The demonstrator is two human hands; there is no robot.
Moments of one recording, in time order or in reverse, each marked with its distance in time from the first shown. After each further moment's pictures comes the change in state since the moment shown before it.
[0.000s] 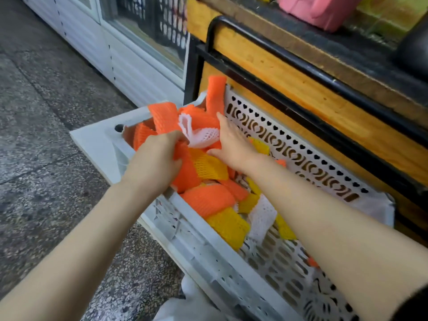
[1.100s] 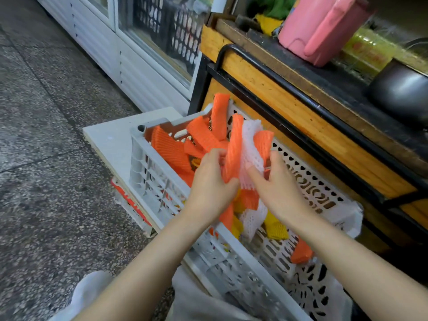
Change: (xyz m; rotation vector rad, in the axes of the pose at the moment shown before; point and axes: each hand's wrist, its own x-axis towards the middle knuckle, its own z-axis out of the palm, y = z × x) left_hand -0.053 0.081 0.007 -0.580 0.018 -0.119; right_hand -0.131 -0.017 -0.048 0.318 0.235 0.149
